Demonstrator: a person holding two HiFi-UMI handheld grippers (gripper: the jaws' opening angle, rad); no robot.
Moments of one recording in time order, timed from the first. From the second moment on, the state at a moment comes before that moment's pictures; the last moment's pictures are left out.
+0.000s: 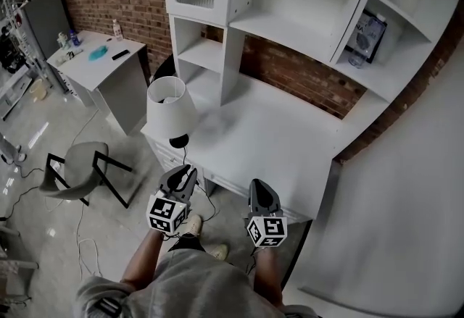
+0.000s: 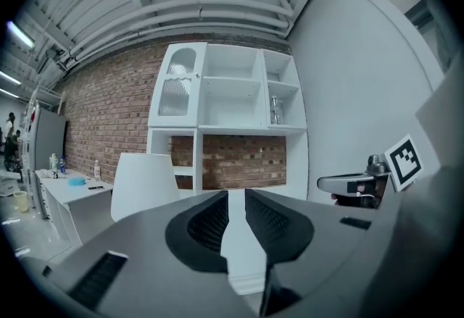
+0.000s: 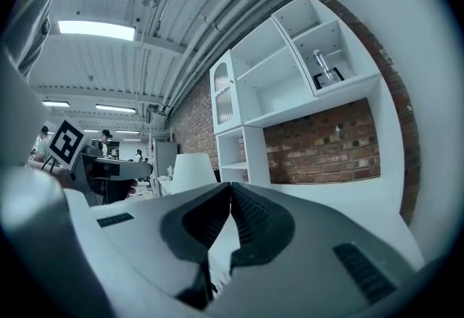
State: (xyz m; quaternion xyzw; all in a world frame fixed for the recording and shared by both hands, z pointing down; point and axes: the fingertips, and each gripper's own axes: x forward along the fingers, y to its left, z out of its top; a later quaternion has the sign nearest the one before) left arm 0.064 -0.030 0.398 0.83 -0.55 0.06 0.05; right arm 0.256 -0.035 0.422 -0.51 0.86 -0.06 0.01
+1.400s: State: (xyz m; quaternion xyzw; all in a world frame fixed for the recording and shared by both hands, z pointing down) left arm 0.087 -0.017 0.404 0.84 -0.53 0.08 0.05; right arm 0.258 -0.011 0.434 -0.49 0.87 -0.07 0.00
